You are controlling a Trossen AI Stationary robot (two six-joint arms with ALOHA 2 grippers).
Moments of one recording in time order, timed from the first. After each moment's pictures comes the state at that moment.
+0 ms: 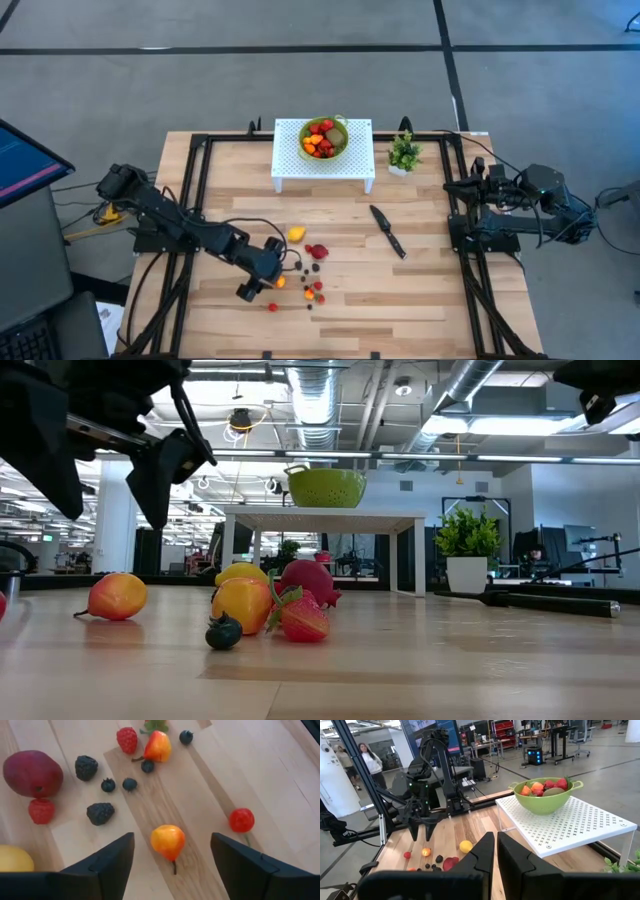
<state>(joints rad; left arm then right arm) -0.44 1.46 0.80 -0.35 -0.02 0.05 -0.08 0.02 0.63 -0.69 0.10 0.19</state>
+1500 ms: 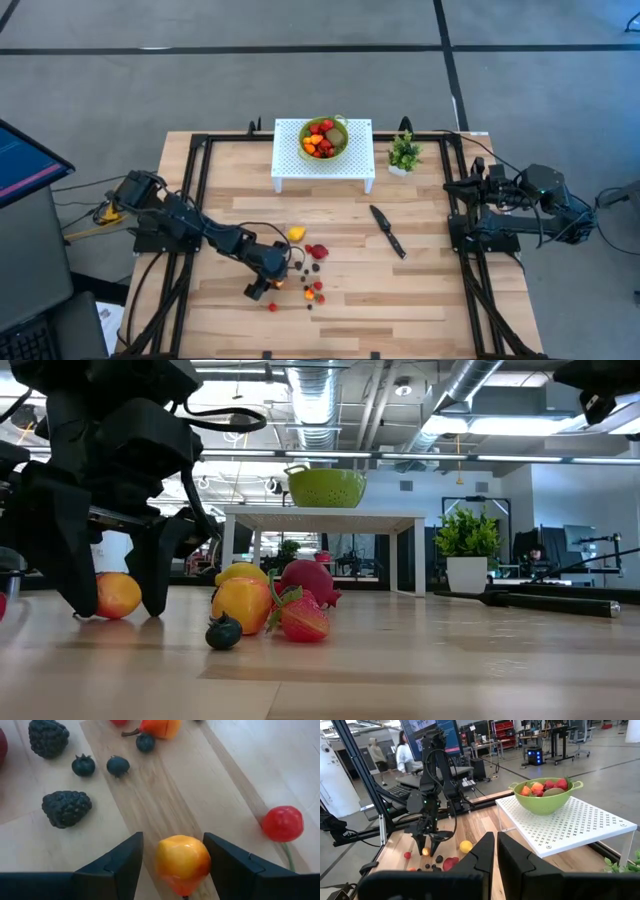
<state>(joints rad) -0.37 1.64 0.63 0.04 0.13 0.05 -0.08 0.02 0.63 -0.69 0.10 0.19</state>
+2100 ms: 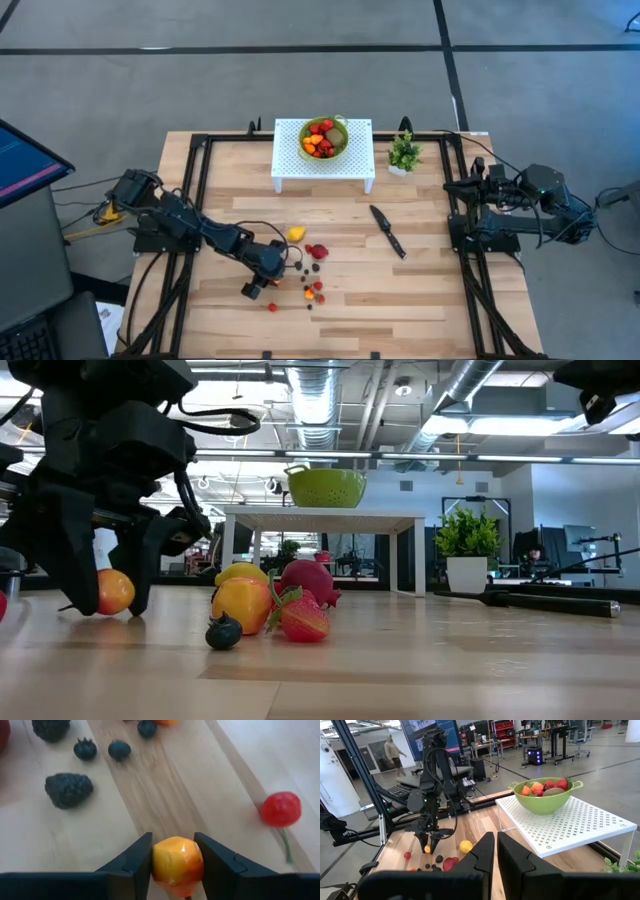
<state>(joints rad) -0.37 1.60 0.62 -0.01 0.12 0.04 -0.08 0.02 0.63 -0.69 0.10 0.19</state>
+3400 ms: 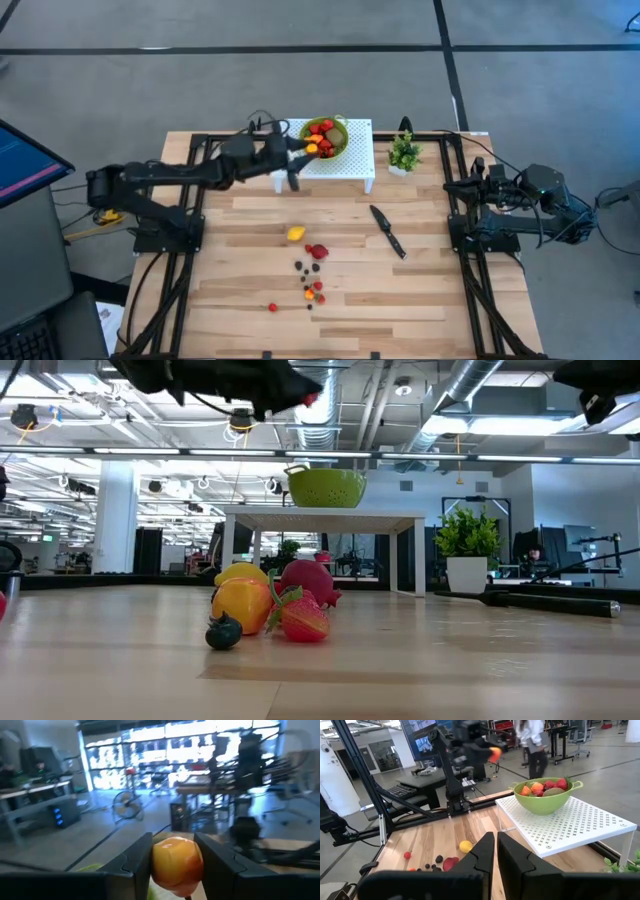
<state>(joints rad) 0.30 1.33 0.84 0.56 -0.03 0.09 -0.08 0.02 0.63 -0.69 0.10 0.19</state>
